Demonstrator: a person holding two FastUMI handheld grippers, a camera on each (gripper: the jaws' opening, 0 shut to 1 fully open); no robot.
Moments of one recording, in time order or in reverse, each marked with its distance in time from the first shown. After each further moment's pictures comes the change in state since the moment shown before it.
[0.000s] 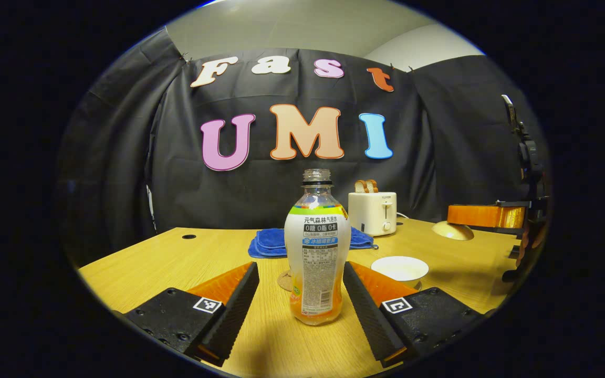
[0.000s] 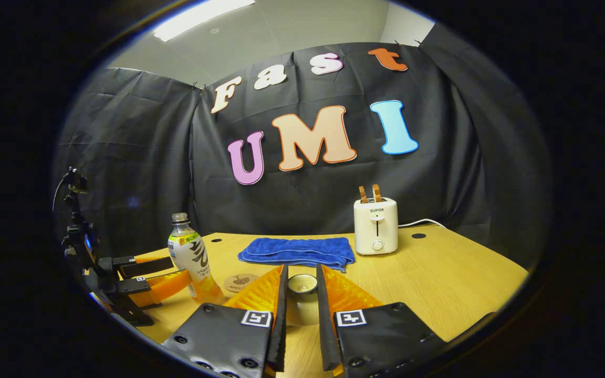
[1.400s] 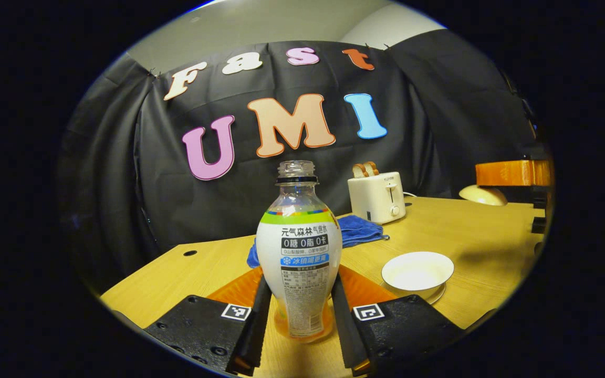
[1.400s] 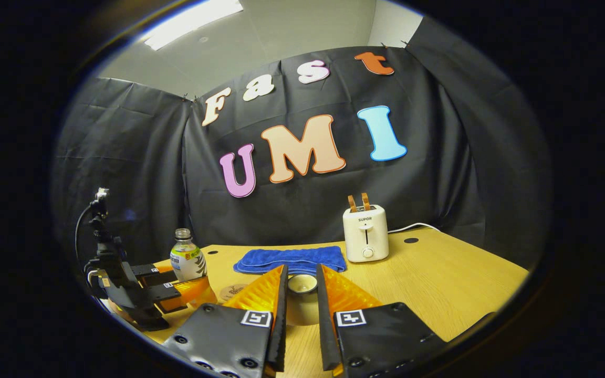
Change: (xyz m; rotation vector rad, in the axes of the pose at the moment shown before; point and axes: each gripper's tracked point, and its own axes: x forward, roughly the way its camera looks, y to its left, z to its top) left arm 0.044 -0.015 -0.004 0.198 0.065 0.001; right arm -0.008 -0.019 0.023 0.051 -0.053 -0.020
